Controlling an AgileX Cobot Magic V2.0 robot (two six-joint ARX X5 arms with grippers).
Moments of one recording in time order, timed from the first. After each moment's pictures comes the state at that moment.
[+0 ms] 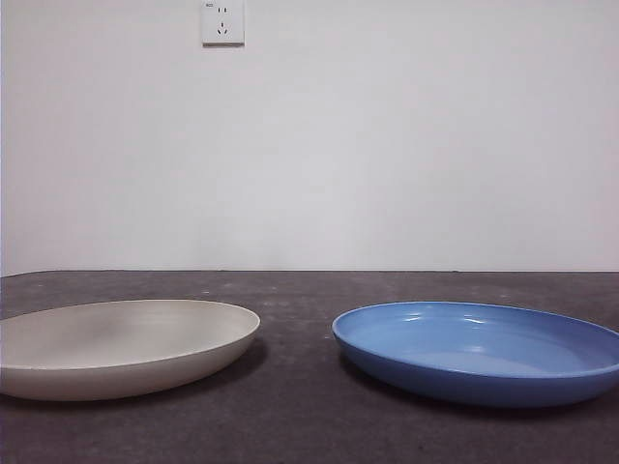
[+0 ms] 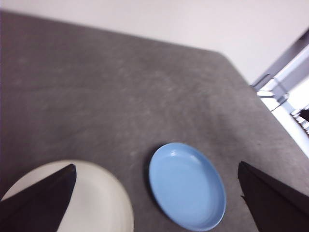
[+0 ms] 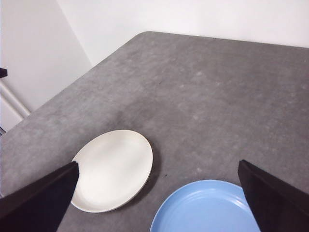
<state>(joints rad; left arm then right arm) -0.23 0.80 1.05 -0.67 0.44 -0.32 0.40 0.78 0.95 -0.52 -0.37 0.18</state>
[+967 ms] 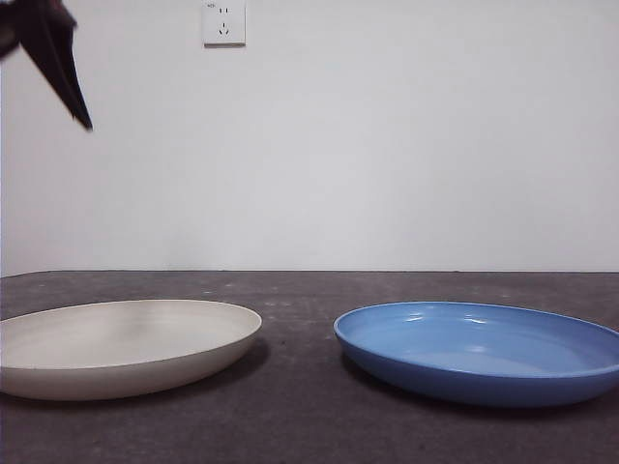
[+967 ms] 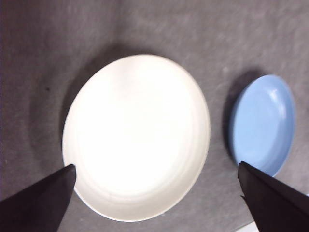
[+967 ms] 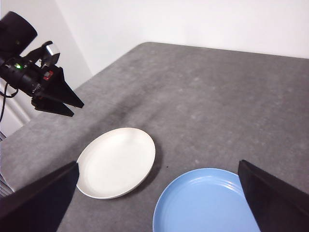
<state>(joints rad) 0.01 1.42 1.21 -1.01 0.55 -0.15 0.40 0.58 0.97 -0.69 -0.34 0.18</state>
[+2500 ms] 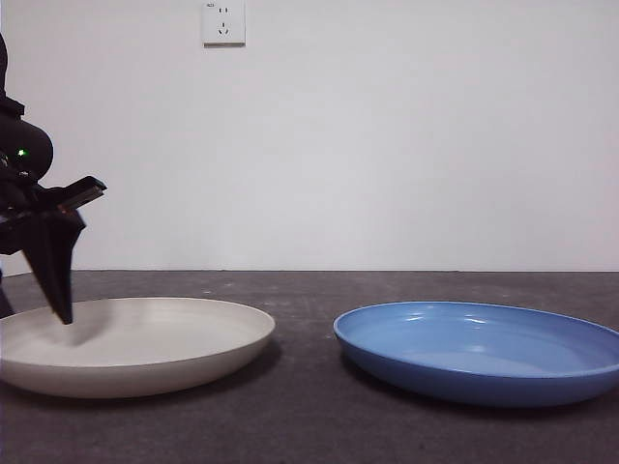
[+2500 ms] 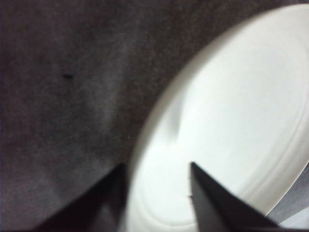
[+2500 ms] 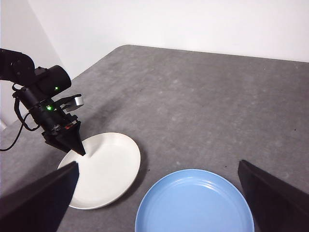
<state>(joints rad) -0.04 1.84 1.22 -0.97 0.50 -0.09 0.40 0.58 0.97 -0.69 -0.26 0.18</state>
